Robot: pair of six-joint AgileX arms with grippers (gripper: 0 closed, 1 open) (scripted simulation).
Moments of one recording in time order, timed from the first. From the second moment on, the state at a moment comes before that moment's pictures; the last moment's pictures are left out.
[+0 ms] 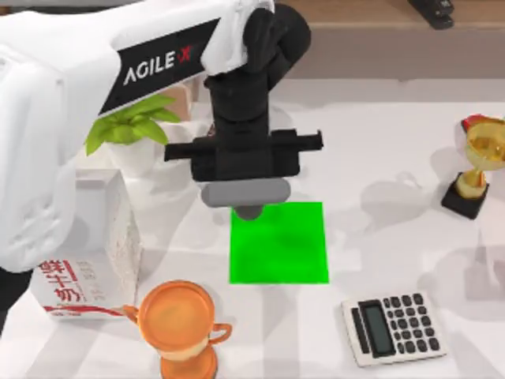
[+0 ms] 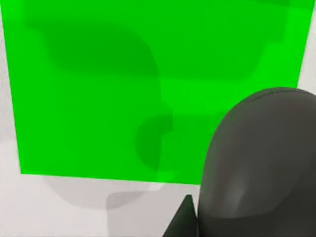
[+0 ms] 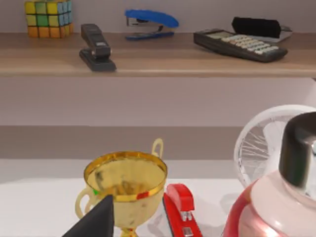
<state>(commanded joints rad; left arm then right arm) -0.62 2.30 1.93 -1.19 0.04 2.50 0.00 0.00 0.00 0.00 0.00 0.00</state>
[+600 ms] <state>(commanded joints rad) -0.74 2.33 1.88 -1.13 0.03 2.44 0.00 0.00 0.00 0.00 0.00 0.00</state>
